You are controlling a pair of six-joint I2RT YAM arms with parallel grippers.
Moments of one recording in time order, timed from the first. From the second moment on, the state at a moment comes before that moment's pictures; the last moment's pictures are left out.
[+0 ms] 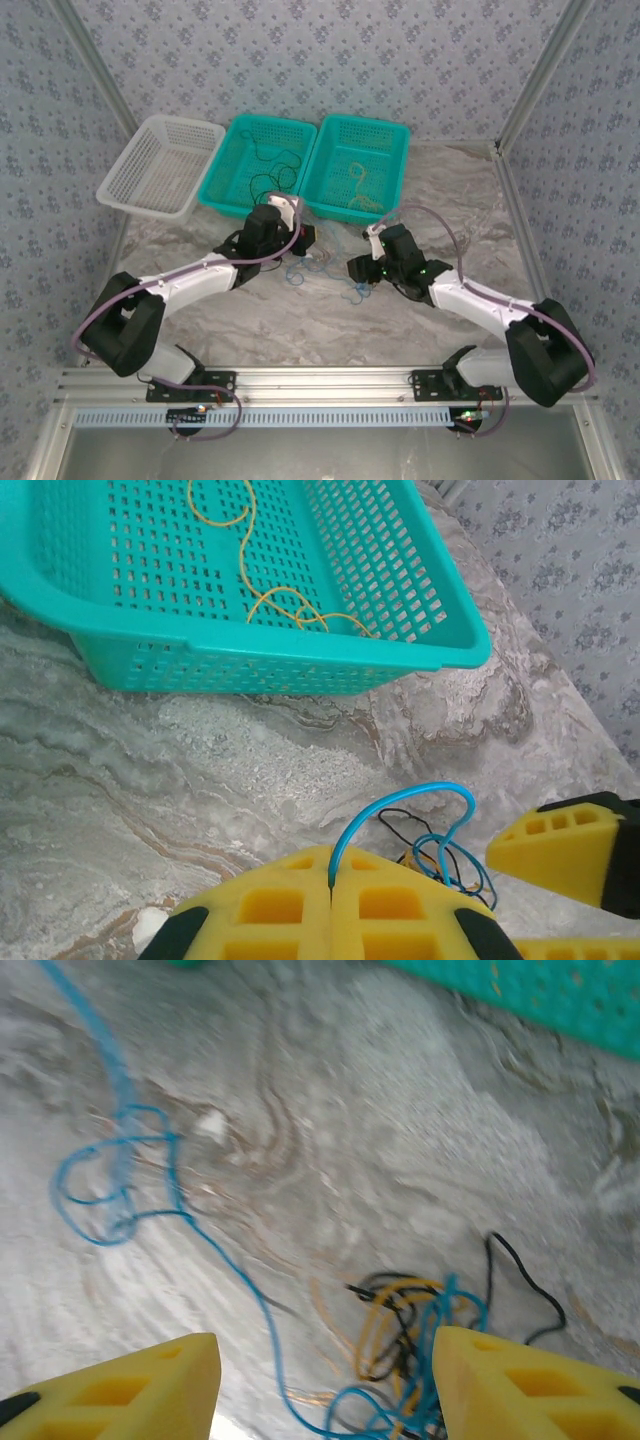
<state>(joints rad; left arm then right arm) -0.66 1.46 0.80 0.20 0.18 -0.51 0.60 1.26 0.63 -0.09 -0.12 0.25</state>
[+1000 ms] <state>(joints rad) -0.56 1.30 0.84 0.11 0.17 -0.85 0.75 1.78 0.81 0.22 -0.10 0.15</state>
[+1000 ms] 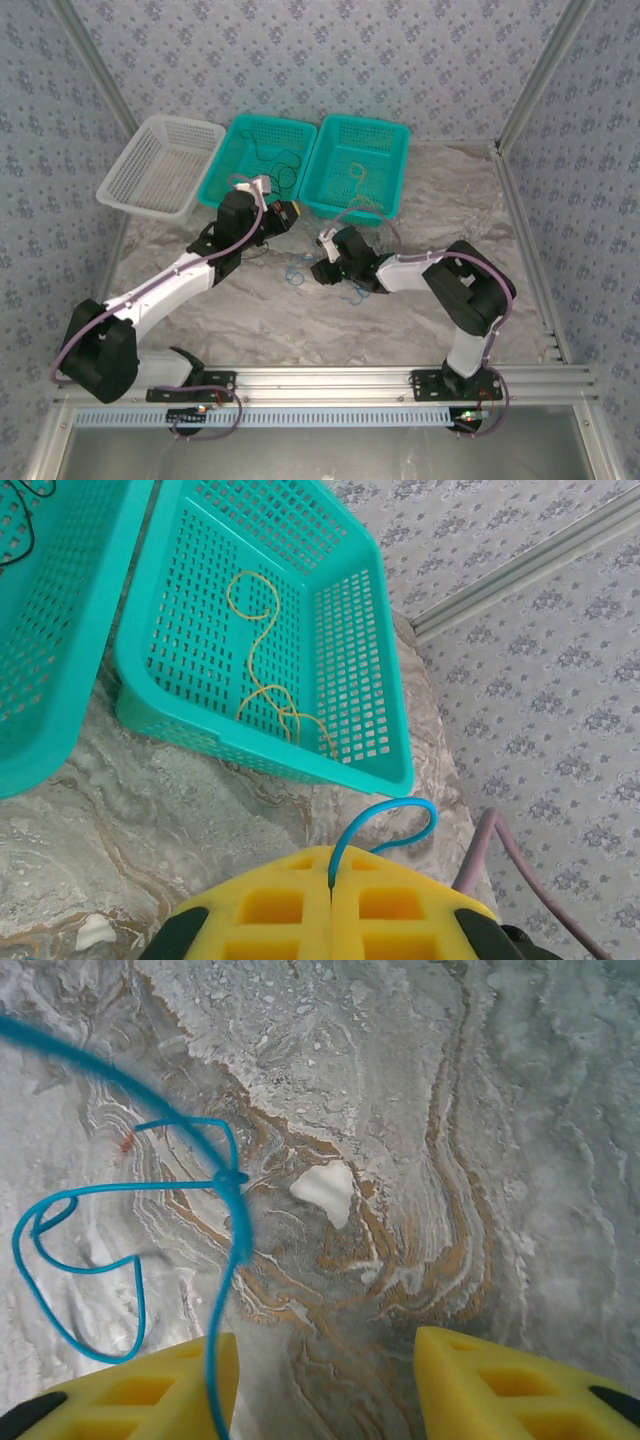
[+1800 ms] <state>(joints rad) -0.36 0.96 0.75 -0.18 -0.16 -0.86 0.59 1.43 0.62 0.21 -0.08 0.22</state>
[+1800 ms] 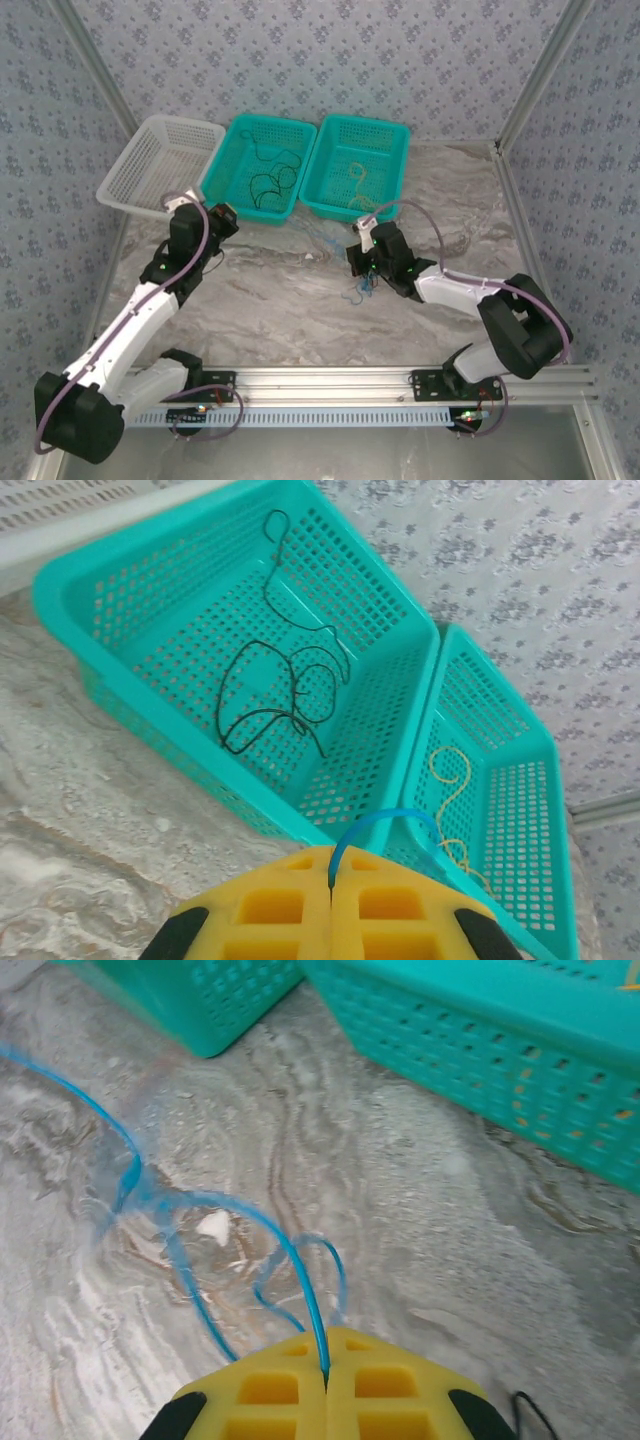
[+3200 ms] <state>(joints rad) -0.17 0.81 0.75 -0.35 -0.19 -0.84 0.43 1.35 0.52 0.15 -0.06 0.43</state>
